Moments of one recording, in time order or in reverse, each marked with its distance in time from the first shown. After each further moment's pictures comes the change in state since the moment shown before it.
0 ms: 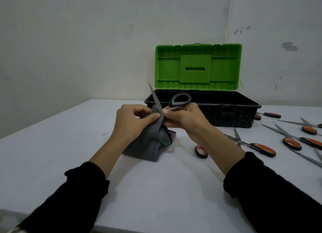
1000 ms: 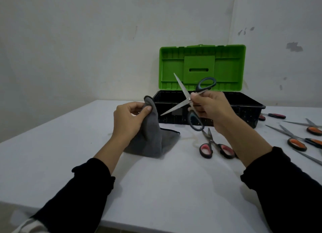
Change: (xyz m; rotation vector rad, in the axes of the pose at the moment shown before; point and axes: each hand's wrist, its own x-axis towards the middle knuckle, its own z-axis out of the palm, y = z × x) left_hand 0.005 -0.009 -0.007 -0.020 0.197 -0.061; right_hand 0.001 -0.026 -0.036 -0.225 0.269 -0.045
